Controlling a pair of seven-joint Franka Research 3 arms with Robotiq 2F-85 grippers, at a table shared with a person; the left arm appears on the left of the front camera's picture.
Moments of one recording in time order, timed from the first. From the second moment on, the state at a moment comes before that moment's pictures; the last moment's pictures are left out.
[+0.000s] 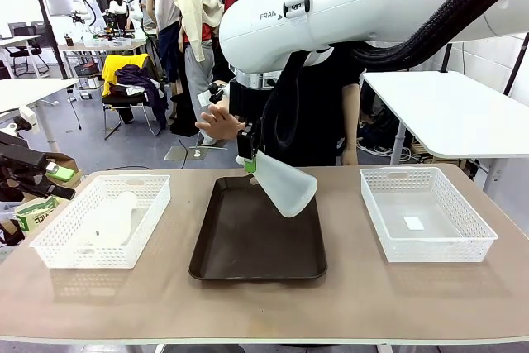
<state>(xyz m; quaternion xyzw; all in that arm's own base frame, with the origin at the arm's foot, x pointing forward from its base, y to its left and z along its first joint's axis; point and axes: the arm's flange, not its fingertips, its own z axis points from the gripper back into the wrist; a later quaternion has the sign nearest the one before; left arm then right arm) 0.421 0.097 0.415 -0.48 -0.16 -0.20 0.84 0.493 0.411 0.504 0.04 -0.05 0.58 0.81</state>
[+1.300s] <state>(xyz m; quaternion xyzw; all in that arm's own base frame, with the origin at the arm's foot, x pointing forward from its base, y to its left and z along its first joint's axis) 0.421 0.097 0.415 -0.48 -0.16 -0.20 0.84 0.493 0.411 0.504 0.04 -0.05 0.58 0.81</state>
